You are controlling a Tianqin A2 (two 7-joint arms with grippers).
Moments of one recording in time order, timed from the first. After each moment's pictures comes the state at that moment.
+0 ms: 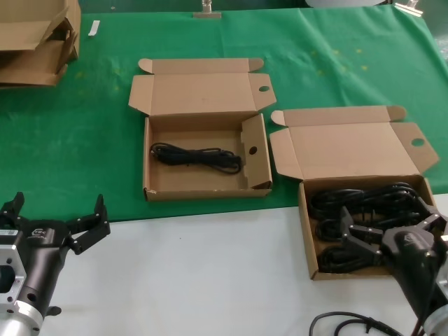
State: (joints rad) left arm 0.00 -0.30 1.60 -1.60 -1.80 0.00 0.00; right arm 0.03 0.29 -1.62 1.58 1.82 0.00 -0.05
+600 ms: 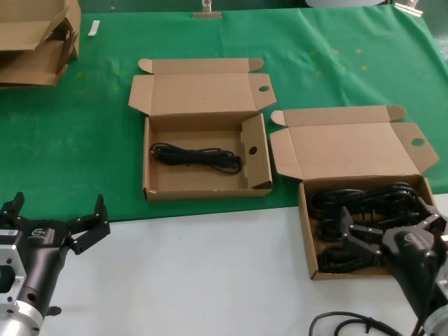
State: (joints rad) left arm 0.00 -0.30 1.60 -1.60 -1.80 0.00 0.00; right arm 0.03 0.29 -1.62 1.58 1.82 0.00 -0.05
